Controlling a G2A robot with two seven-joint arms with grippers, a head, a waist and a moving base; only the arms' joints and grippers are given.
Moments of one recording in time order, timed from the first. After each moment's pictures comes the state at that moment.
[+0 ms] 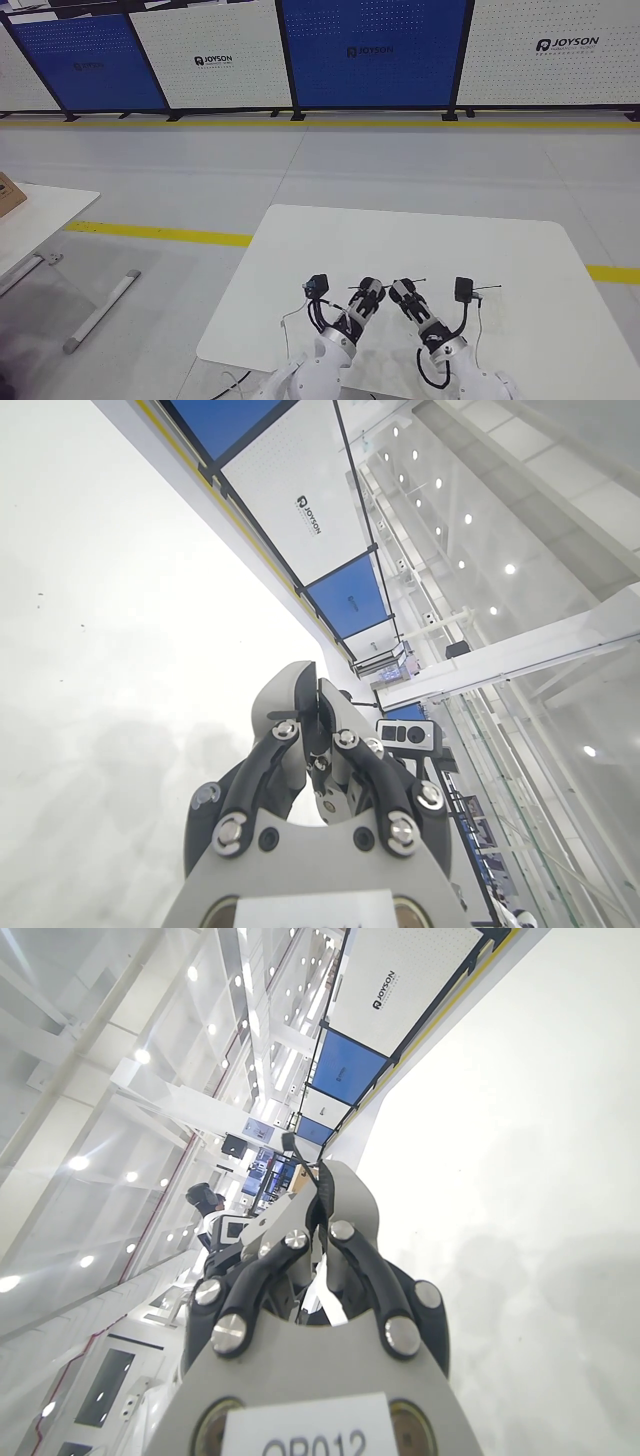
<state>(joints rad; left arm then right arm) 1.57 -1.33 -0.99 -1.79 0.21 0.15 0.18 -1.49 -1.32 1.11 -1.61 -0.12 -0.17 0.20</state>
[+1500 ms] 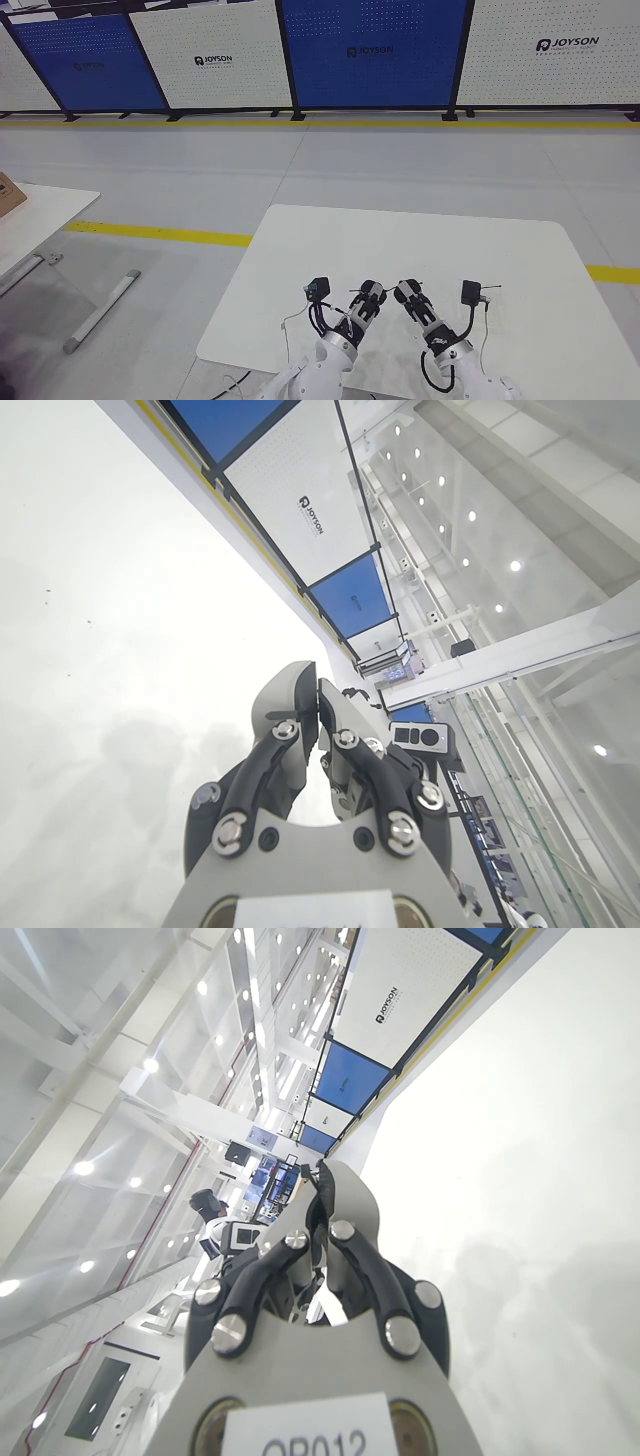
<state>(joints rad) 1.58 -1.34 -0.98 -1.79 0.25 0.15 0.17 -1.52 -1.32 1.13 -1.65 -0.15 -0.18 0.18</state>
